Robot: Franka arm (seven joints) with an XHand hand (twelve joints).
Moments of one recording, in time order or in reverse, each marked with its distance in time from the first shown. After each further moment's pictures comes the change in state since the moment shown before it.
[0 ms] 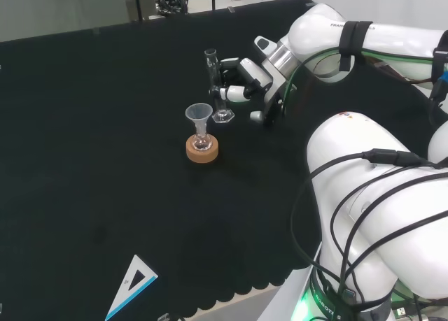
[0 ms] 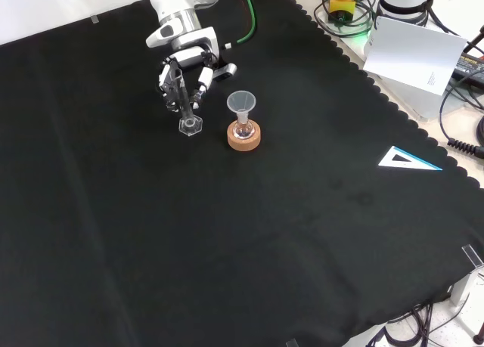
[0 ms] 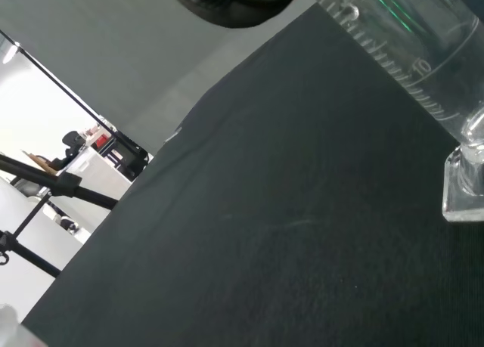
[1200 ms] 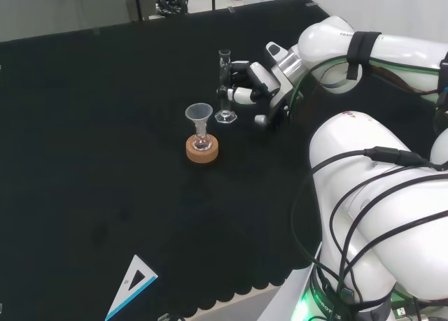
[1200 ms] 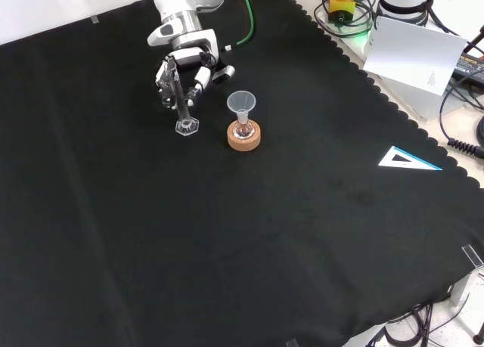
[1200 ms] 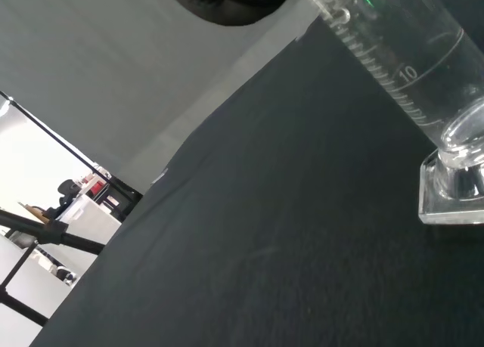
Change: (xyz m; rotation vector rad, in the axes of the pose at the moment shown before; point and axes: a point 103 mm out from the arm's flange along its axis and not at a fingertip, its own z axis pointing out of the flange) arm -0.022 -0.006 -0.004 -0.082 0.041 0.040
